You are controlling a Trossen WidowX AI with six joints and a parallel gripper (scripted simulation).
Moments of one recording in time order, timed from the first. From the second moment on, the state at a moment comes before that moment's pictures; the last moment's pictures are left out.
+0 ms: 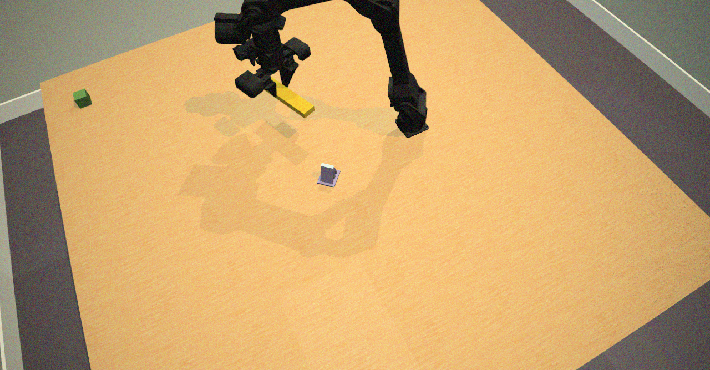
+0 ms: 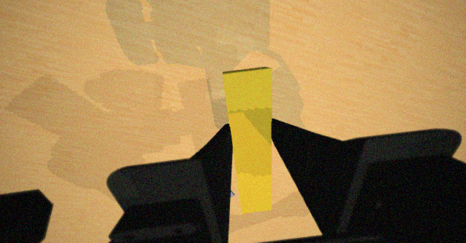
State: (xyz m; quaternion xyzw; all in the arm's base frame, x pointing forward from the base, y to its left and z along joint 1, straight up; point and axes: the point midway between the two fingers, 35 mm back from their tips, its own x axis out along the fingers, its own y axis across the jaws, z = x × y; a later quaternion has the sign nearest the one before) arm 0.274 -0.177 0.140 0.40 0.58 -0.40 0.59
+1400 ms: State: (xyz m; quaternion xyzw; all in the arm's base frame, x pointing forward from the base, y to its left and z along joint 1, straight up) arm 0.271 -0.030 0.145 0.60 0.37 -0.60 0.37
